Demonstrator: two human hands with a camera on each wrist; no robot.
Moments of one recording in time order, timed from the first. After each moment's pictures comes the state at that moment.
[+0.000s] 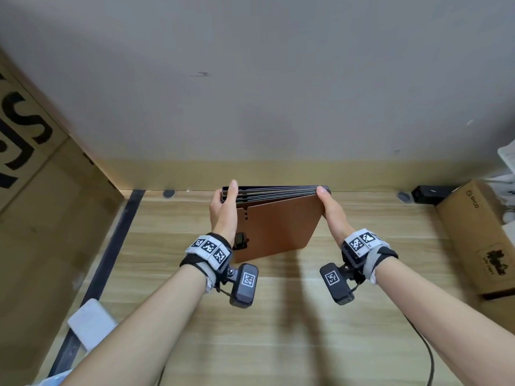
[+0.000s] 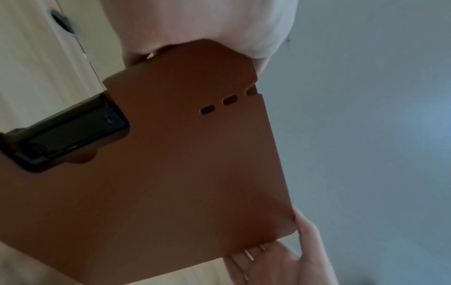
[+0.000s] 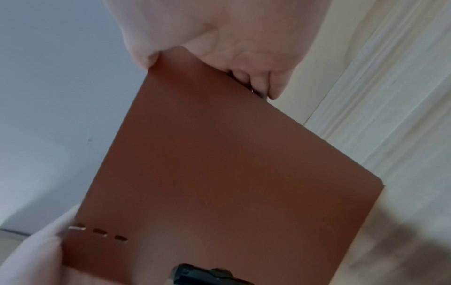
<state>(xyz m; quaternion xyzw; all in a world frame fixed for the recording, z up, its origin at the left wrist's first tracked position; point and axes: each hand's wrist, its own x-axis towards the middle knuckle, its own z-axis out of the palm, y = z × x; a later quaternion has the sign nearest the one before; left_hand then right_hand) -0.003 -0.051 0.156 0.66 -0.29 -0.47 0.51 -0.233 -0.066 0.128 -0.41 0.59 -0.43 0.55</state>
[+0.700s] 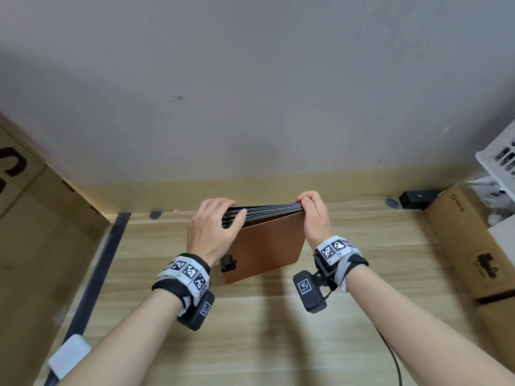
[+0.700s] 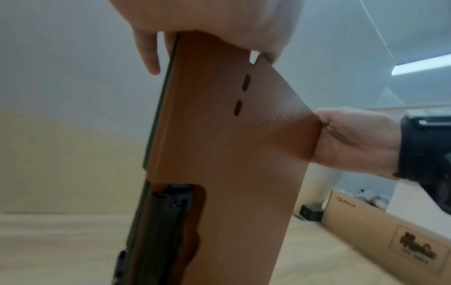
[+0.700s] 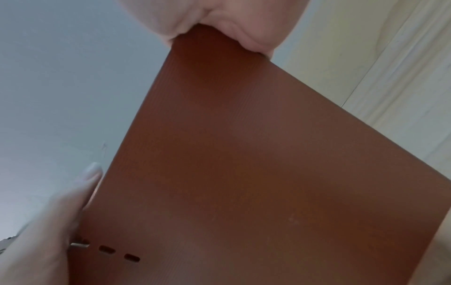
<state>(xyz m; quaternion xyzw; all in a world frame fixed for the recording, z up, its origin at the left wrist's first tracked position) 0.010 -0.062 0.161 0.61 -0.73 -0.08 0.29 -0.219 -0.082 0.135 -0.46 0.59 -0.54 0.40</state>
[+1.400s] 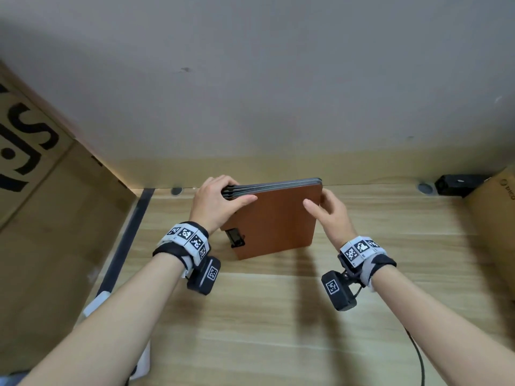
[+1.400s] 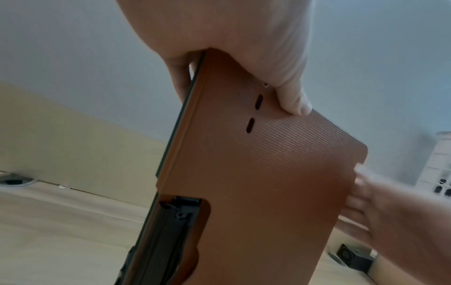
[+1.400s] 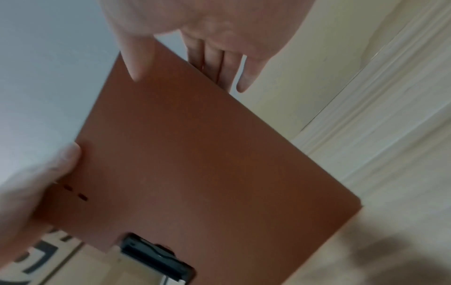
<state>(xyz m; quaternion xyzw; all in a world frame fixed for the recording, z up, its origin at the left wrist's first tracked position) 0.010 -0.064 0.168 0.64 -0.70 -0.14 0.28 -0.262 -0.062 0.088 -0.53 0.51 -0.47 0.49</state>
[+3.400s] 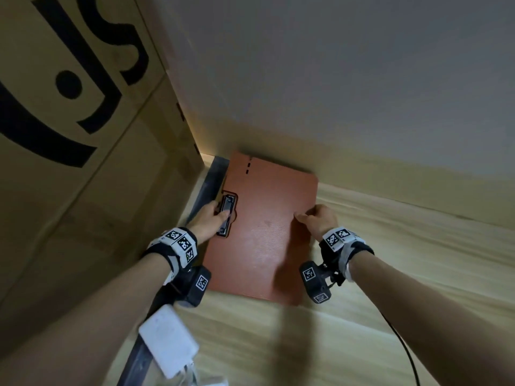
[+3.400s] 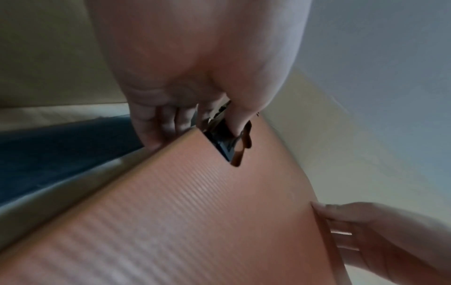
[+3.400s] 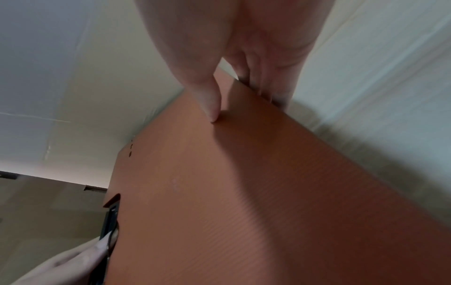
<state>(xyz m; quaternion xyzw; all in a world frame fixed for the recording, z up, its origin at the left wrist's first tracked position) 0.367 -0.135 -0.017 0.78 -0.41 -0.46 0.12 0.105 -0.208 -0.064 -0.49 0.74 -0.12 0.45</state>
